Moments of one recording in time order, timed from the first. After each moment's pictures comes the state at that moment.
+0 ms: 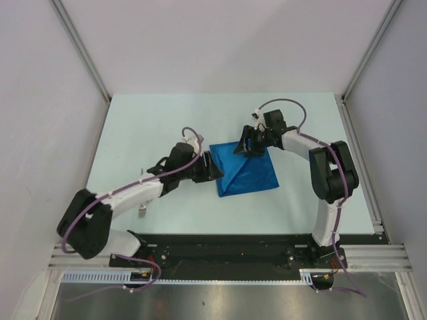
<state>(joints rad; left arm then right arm) -0.62 1.40 0.73 0.04 0.26 -0.73 0.32 1.96 1.31 -0.23 -0.61 0.45</state>
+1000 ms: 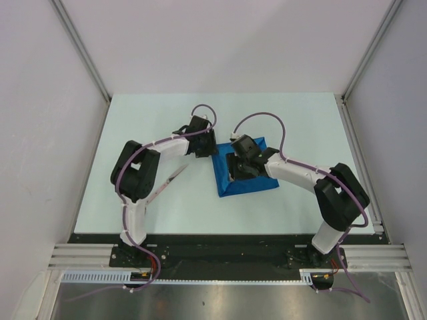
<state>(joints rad) -0.48 2.01 1.34 -0.24 0.05 -0.59 0.73 1.69 1.13 -0.42 0.02 0.48</state>
